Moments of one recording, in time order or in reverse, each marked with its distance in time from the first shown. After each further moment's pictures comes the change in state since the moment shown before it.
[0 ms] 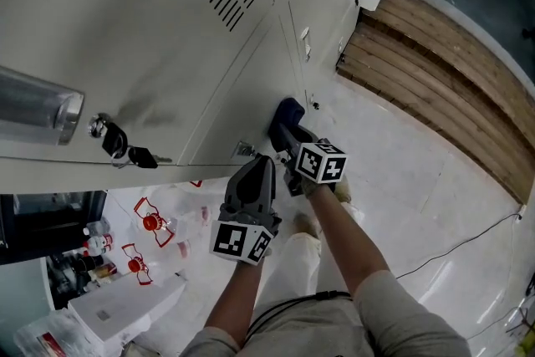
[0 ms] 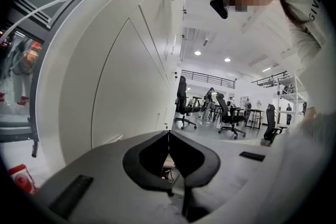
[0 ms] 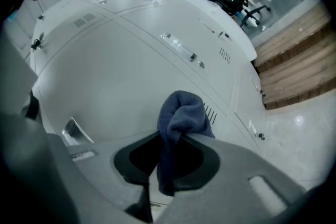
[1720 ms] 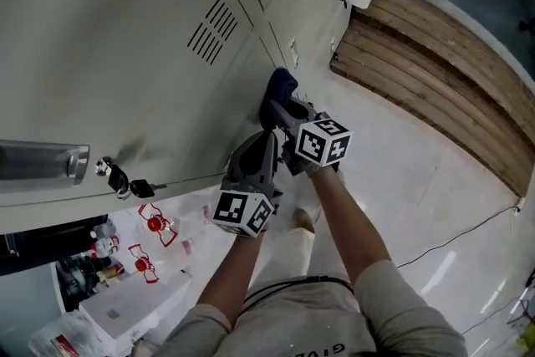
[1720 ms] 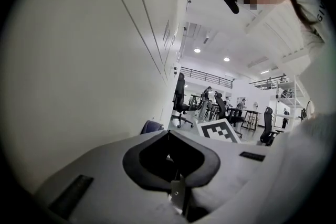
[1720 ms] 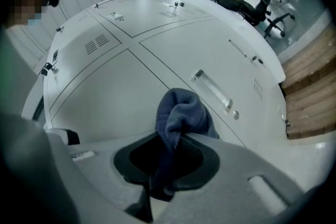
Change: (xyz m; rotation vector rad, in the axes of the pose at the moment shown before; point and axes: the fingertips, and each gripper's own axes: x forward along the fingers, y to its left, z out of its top) left arm 0.075 -0.007 0.025 -0.034 0.046 -0.045; right arm 0.001 0.051 0.115 -0.130 -0.103 0.187
